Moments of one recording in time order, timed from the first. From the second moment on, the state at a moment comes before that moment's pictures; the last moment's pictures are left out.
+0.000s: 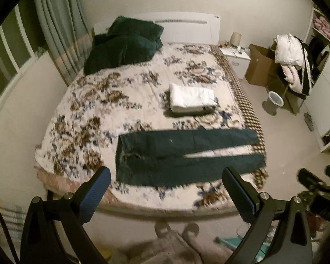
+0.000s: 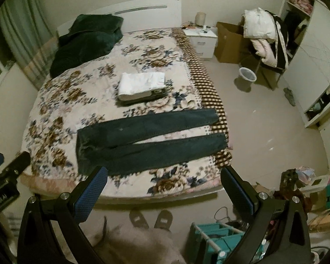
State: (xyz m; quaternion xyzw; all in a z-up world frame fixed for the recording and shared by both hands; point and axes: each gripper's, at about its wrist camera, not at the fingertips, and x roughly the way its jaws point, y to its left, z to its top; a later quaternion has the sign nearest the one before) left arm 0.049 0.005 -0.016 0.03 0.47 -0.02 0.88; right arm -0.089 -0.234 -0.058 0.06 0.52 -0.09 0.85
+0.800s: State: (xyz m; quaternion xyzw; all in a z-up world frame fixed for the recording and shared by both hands) left arm 0.364 -0.085 -0.386 0.24 0.59 -0.01 0.77; right arm 0.309 -0.345 -0.509 -0.16 0.66 0.03 0.74
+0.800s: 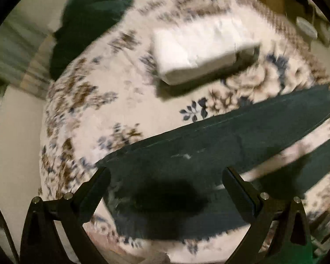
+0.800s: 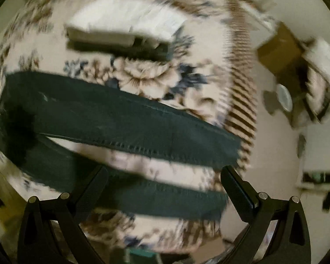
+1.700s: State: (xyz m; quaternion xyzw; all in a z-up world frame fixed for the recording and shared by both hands) left arm 0.460 -0.081 -0.533 0.25 0.67 -0.25 0.66; right arm 0.430 -0.356 -0.739 -0.17 0.71 0.21 0.65
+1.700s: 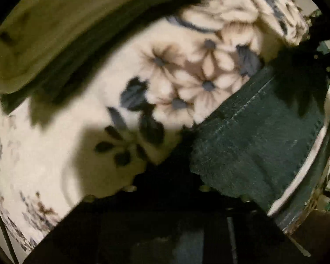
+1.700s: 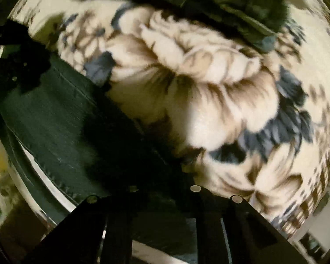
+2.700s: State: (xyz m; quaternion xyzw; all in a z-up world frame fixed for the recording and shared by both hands) left arm 0.210 -0.037 -0.541 -0.08 0.71 -0.01 0.70; right arm 0.160 -0.345 -0.720 -0.09 0.74 0.17 0.64
